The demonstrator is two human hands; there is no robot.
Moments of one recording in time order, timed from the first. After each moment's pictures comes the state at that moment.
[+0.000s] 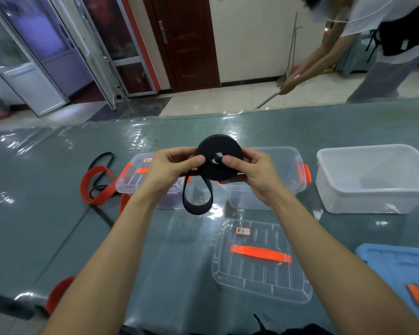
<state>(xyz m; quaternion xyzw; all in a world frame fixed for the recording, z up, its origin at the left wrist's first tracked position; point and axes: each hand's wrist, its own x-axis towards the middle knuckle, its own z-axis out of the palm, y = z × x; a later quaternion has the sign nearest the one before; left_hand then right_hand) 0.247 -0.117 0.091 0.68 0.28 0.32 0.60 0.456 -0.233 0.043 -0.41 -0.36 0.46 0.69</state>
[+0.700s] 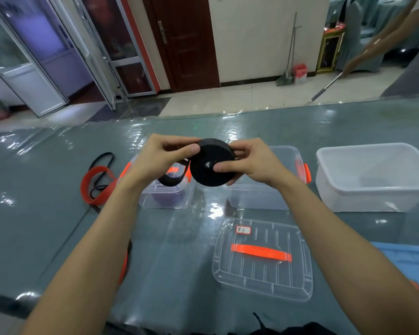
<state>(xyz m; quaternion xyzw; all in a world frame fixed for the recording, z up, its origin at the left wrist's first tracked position) 0.238 -0.106 0.131 0.80 0.27 0.27 0.46 0.471 -0.232 0.076 -0.51 -0.52 0.41 0.55</state>
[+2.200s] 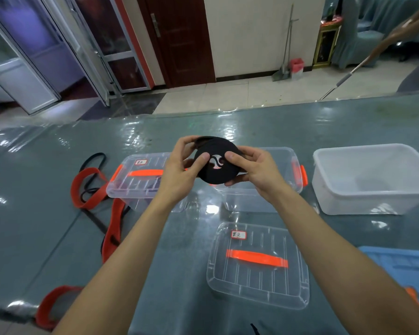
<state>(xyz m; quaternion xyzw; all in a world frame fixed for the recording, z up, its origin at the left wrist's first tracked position) 0.293 -0.124 0.069 0.74 0.28 0.37 0.49 0.485 -0.221 0.039 -0.46 -0.34 0.46 0.68</state>
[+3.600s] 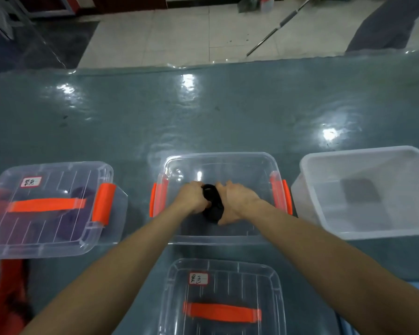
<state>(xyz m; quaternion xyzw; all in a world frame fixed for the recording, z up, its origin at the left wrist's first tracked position) 0.495 -0.008 -0.151 0.81 0.45 -0.16 0.34 0.617 -0.120 -0.139 -0.77 -0.58 0.25 -0.09</state>
